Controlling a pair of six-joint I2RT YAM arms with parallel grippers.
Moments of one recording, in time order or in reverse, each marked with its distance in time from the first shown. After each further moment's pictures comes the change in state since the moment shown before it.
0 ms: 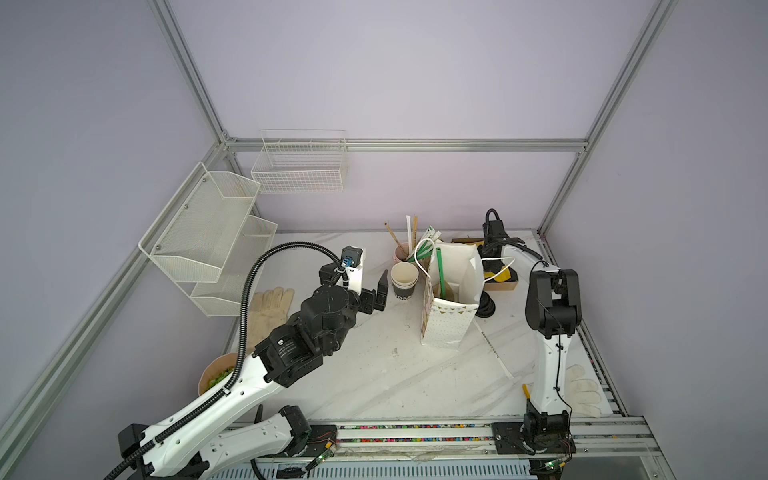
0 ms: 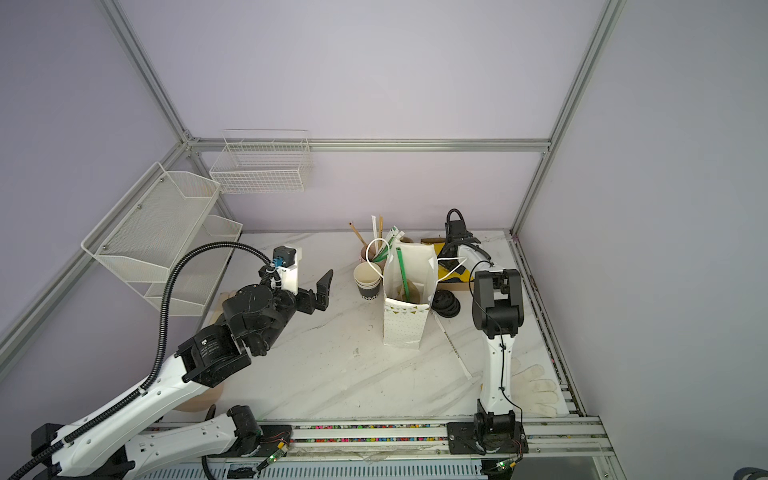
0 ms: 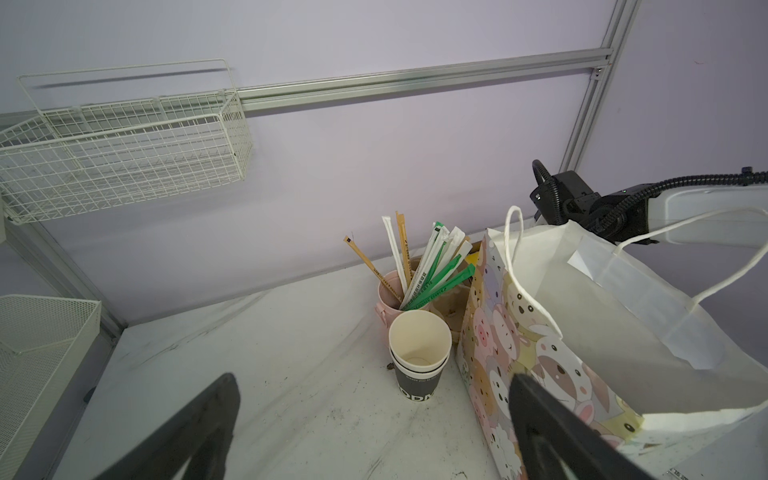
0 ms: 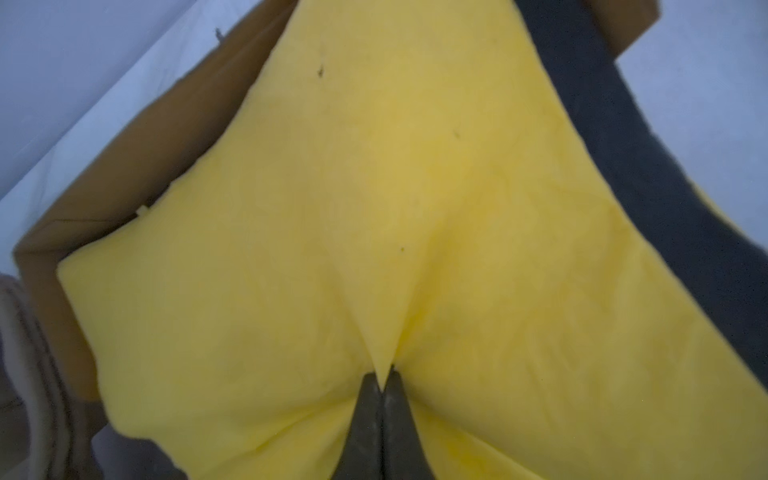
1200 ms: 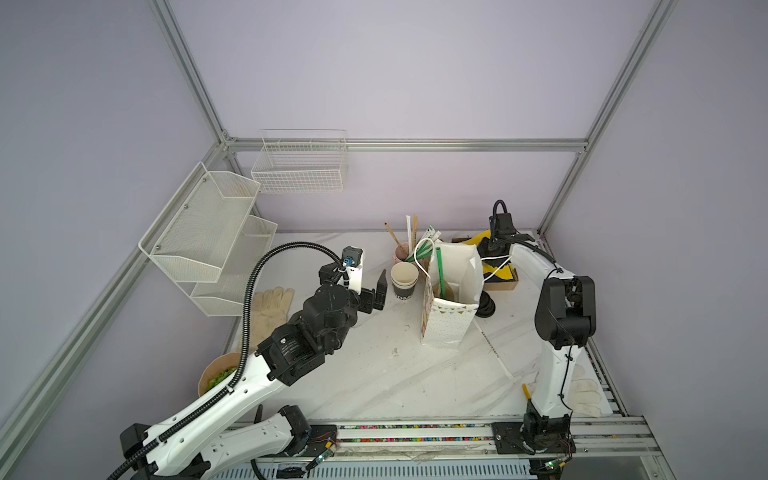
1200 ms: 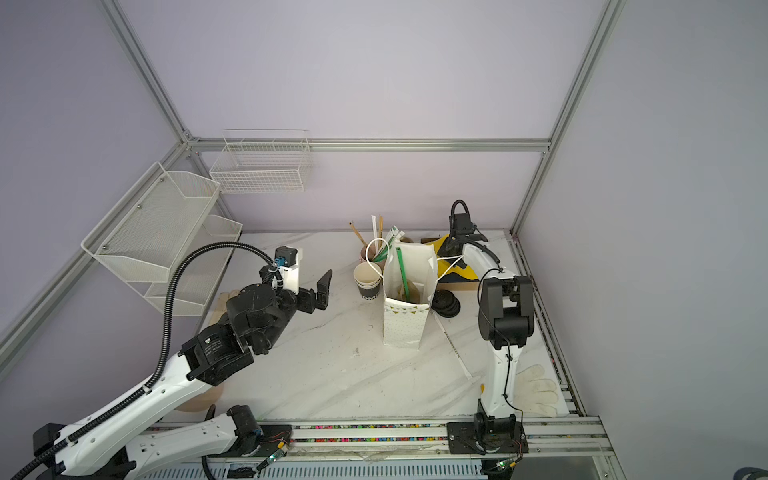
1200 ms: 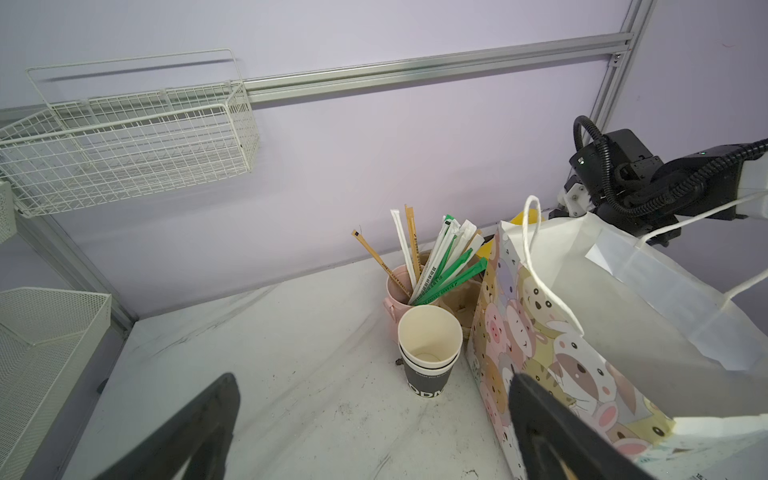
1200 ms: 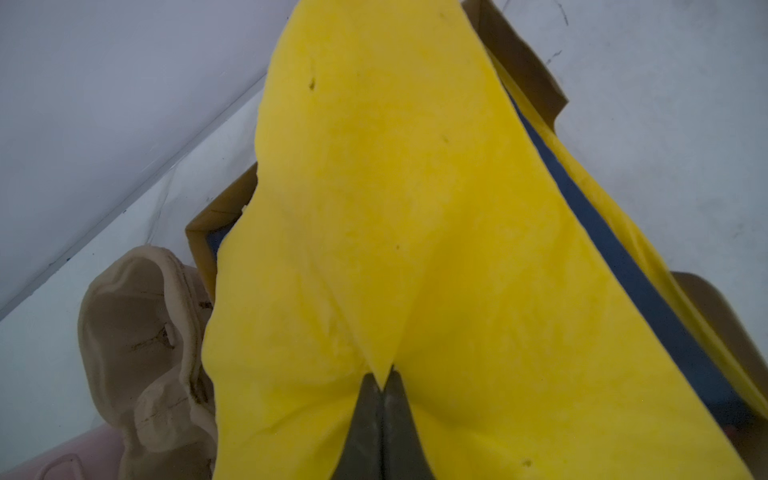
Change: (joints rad) left arm 0.017 0.008 -0.016 0.006 -0.001 0.012; right arm 0.000 -0.145 -0.065 0.014 -0.015 0.003
